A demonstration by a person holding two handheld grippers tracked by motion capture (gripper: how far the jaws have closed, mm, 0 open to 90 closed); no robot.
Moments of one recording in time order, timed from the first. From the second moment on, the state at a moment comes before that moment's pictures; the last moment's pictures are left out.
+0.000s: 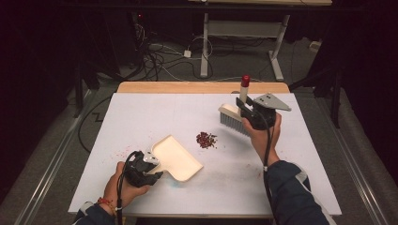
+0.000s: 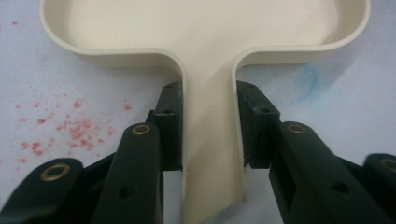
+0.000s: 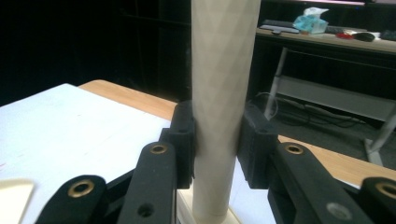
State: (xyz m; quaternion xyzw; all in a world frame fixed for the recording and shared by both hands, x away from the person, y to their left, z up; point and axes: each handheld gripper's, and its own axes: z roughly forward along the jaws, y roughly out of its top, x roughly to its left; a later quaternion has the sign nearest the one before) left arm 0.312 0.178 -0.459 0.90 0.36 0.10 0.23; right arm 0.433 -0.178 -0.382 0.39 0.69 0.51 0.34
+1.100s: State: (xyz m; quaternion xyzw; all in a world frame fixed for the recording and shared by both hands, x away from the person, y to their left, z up) left arm 0.336 0.147 -0.464 0.90 0.35 0.08 0.22; right arm 0.397 -0.098 -0.416 0.36 0.71 0.53 0.30
